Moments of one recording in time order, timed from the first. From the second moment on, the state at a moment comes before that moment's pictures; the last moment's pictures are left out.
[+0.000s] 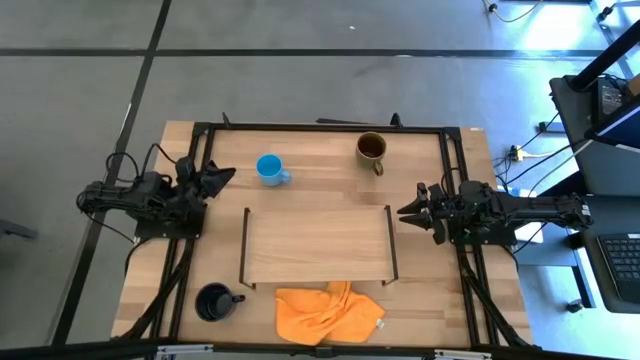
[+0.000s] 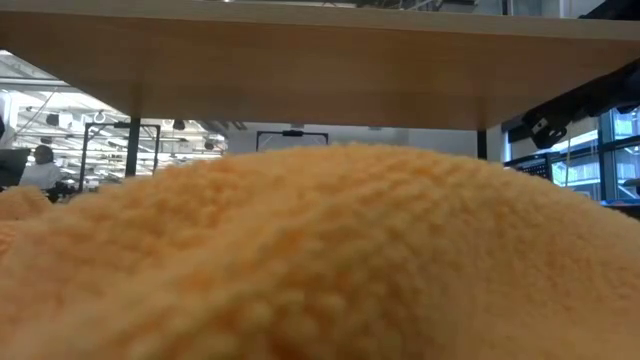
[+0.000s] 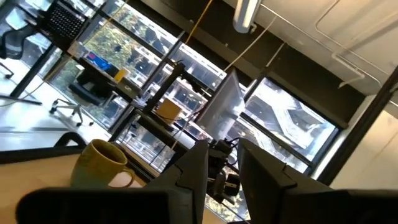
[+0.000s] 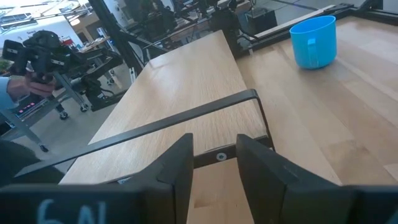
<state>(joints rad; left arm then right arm) -0.10 0.00 0.13 0.26 -0.42 -0.56 -0.04 0.20 0.09 -0.02 -0.18 0.38</state>
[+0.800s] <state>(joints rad) -0.10 0.28 0.61 -0.78 -0.31 -0.44 -0.04 0.20 0.09 -0.02 -0.18 0.38</state>
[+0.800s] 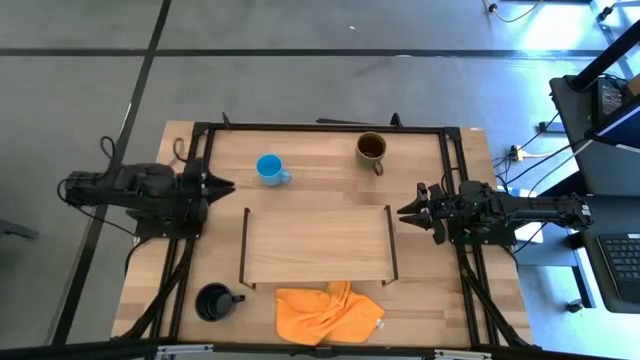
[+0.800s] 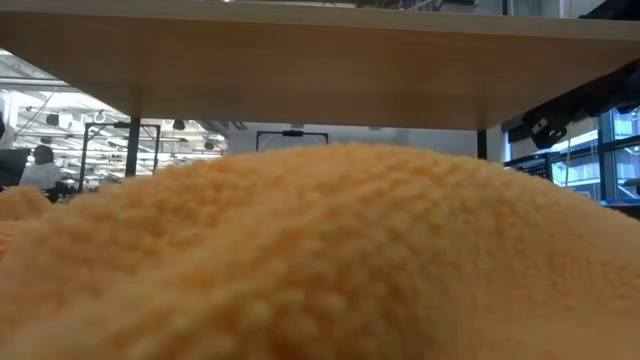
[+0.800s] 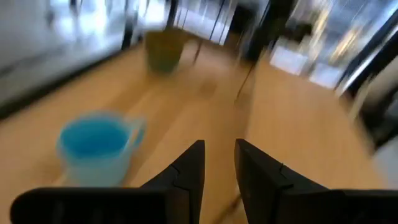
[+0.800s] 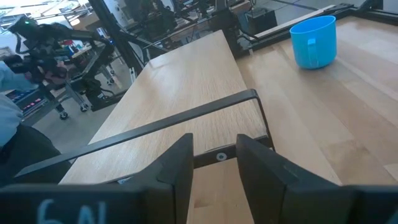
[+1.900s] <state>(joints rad) 0.65 1.32 1.18 -1.04 -0.04 -0.24 -0.04 0.20 0.09 -0.02 -0.18 0.38</state>
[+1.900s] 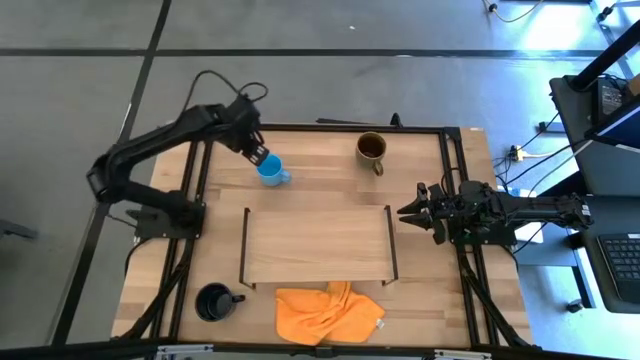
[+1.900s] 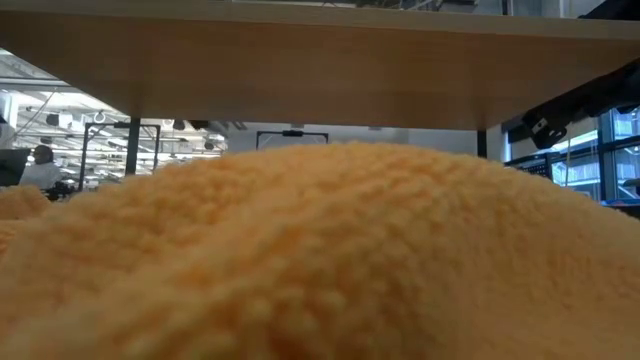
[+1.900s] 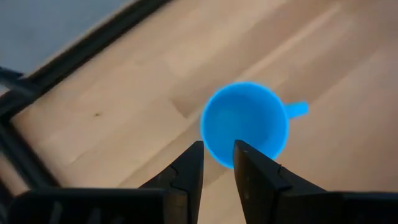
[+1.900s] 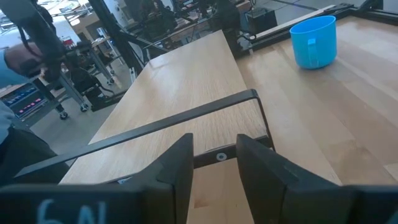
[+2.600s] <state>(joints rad) 0.64 1.50 1.18 -0.98 -0.04 -0.10 -0.04 0.20 0.09 -0.02 -0.18 0.38</state>
